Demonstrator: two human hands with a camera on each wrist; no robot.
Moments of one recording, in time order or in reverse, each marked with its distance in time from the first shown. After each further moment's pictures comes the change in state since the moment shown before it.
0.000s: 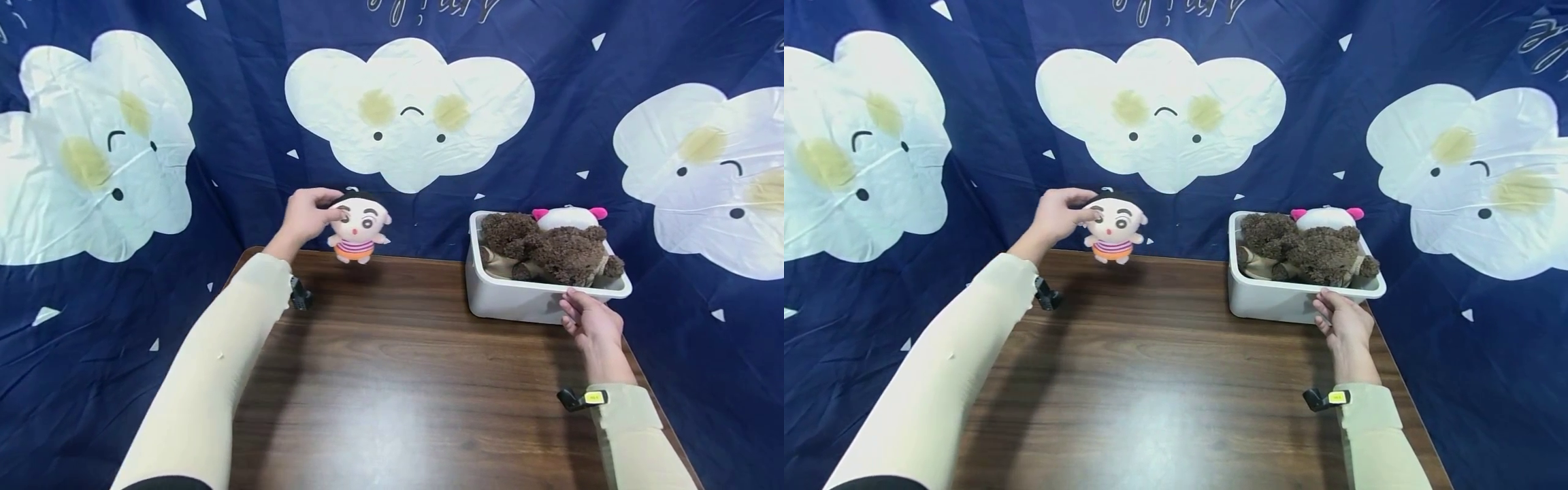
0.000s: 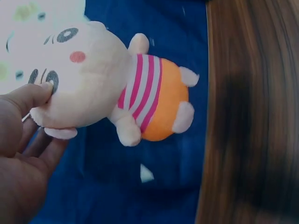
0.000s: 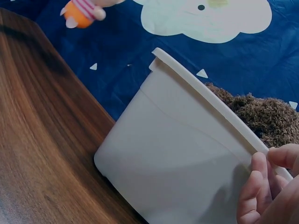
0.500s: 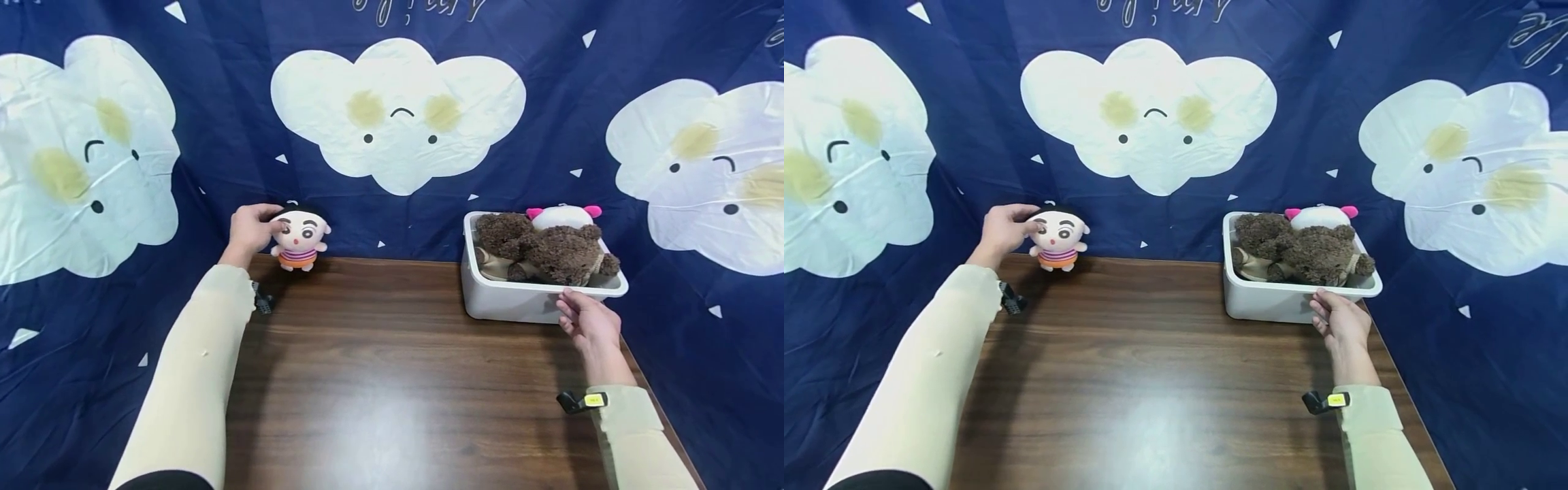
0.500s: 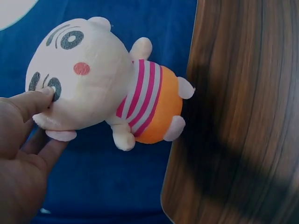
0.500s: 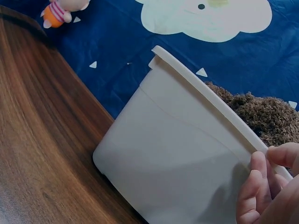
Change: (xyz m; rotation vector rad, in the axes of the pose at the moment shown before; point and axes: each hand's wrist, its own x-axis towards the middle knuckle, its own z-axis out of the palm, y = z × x) left_hand -0.002 -0.095 -0.044 0.114 0.085 -0.148; right_hand 0.002 0.000 -0.002 -0.010 -0.043 -0.017
